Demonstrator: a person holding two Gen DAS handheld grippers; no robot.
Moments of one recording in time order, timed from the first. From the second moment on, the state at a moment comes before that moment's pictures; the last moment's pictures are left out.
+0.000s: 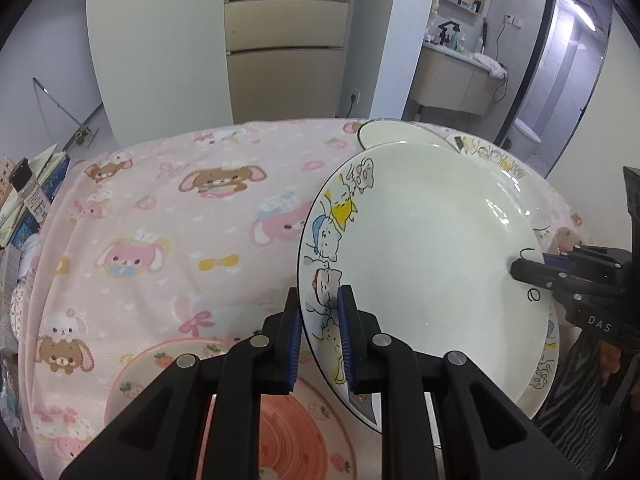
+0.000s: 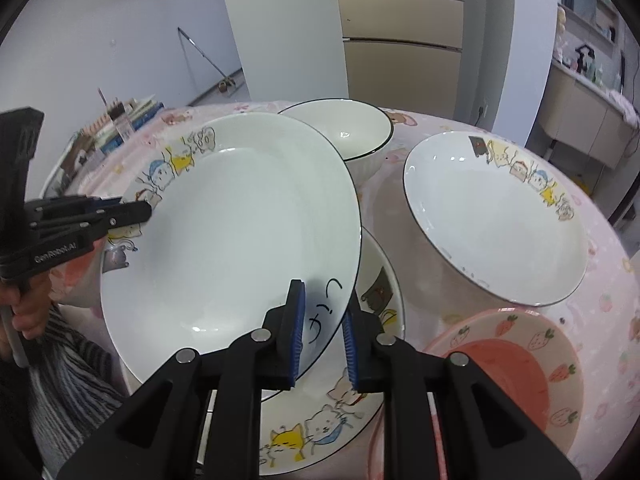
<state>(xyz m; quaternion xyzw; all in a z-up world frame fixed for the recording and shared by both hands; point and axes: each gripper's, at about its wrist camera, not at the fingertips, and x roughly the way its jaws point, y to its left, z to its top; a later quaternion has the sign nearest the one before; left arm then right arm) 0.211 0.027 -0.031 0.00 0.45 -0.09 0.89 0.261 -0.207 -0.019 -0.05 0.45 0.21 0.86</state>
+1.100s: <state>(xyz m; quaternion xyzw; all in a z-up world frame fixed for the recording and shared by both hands) 0.211 0.008 -0.031 0.05 0.45 -0.10 0.88 0.282 -0.208 -0.015 -0.15 0.51 0.26 0.81</state>
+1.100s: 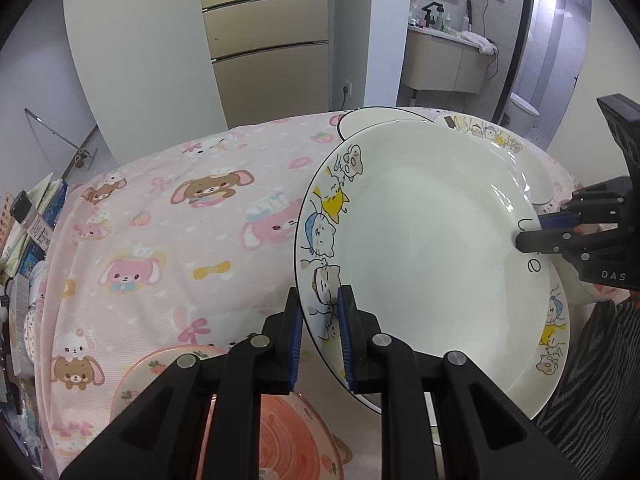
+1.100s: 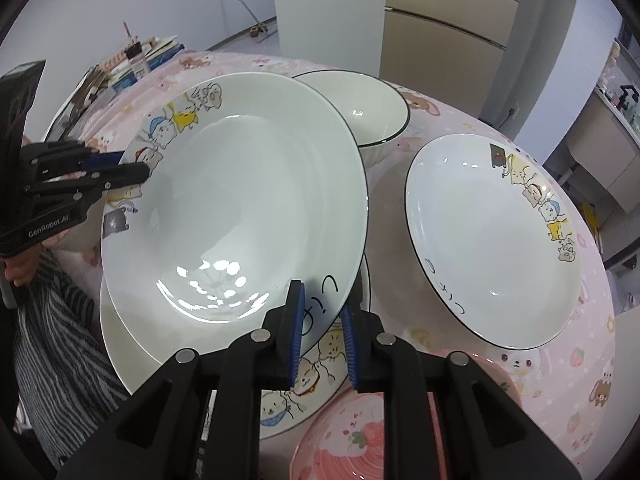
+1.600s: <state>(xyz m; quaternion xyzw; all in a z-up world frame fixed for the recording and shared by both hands) 0.209 -0.006 -0.031 0.09 0.46 -0.11 0.88 0.254 -0.185 -0.014 -0.29 0.48 0.21 0.80</state>
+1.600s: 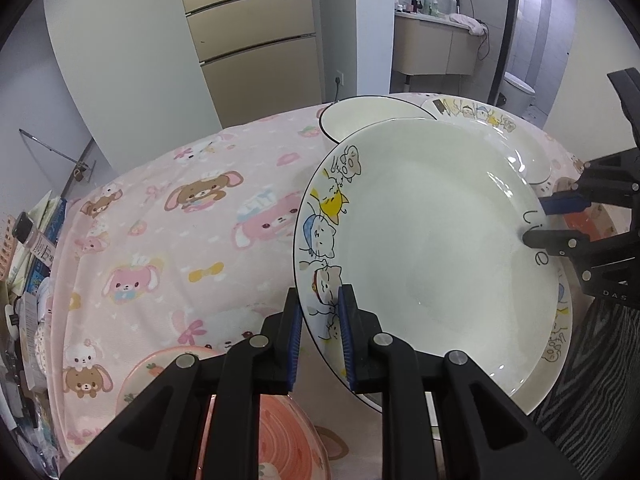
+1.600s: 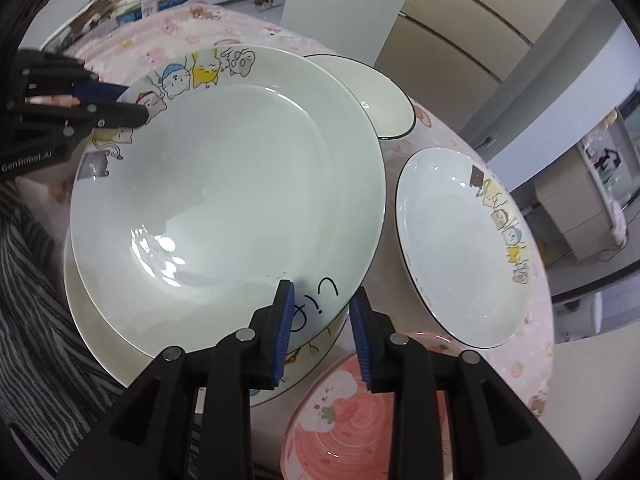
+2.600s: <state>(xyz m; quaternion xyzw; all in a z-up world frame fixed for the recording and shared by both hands) 0.160 -0.026 -0.004 0.11 0.35 -0.11 0.92 0.212 -0.212 0.020 -0.20 0.36 0.20 0.89</state>
